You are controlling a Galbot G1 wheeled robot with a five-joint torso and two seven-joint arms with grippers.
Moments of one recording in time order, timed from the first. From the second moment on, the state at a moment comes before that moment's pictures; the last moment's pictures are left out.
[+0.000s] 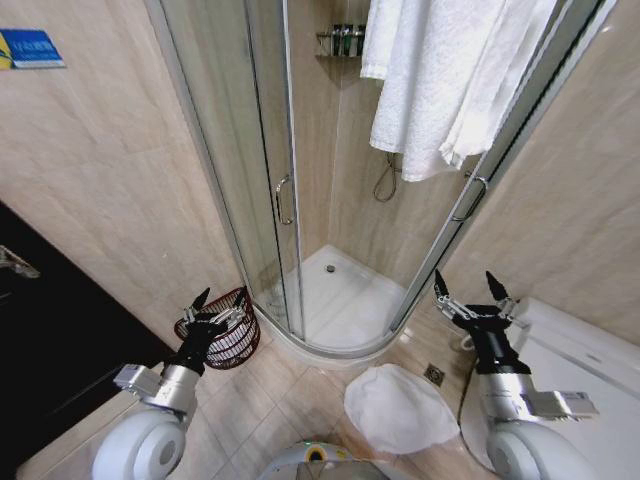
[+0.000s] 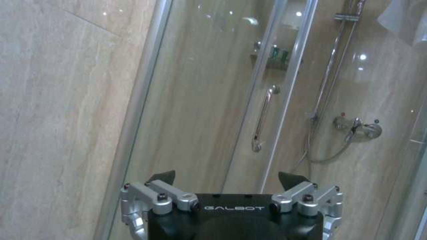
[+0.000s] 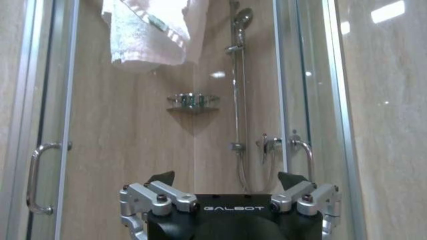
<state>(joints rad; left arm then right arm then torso) 1.69 -1.32 -0.69 -2.42 -0.58 0.17 0.07 -1.78 1.47 0.84 2.50 0.34 0.08 -0.07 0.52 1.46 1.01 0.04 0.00</state>
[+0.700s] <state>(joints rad) 1.69 -1.32 -0.69 -2.42 -0.58 0.17 0.07 -1.76 1.43 0.88 2.50 0.38 0.09 -0.03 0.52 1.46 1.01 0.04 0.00</state>
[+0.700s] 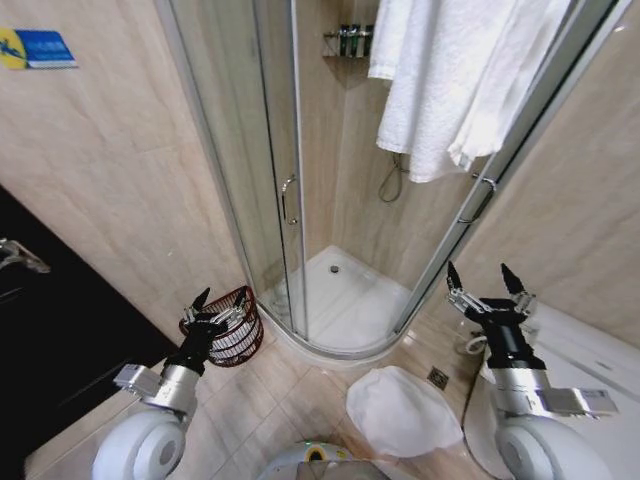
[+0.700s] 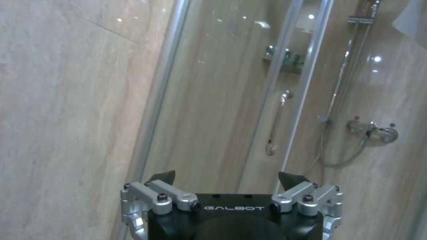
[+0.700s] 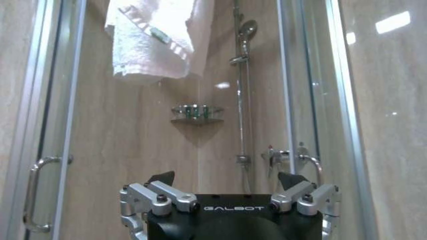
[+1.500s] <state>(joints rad) 1.69 -1.32 -0.69 -2.42 -0.58 0.17 0.07 -1.73 1.38 0.96 2.50 0.44 0.10 -0.04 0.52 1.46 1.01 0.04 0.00</state>
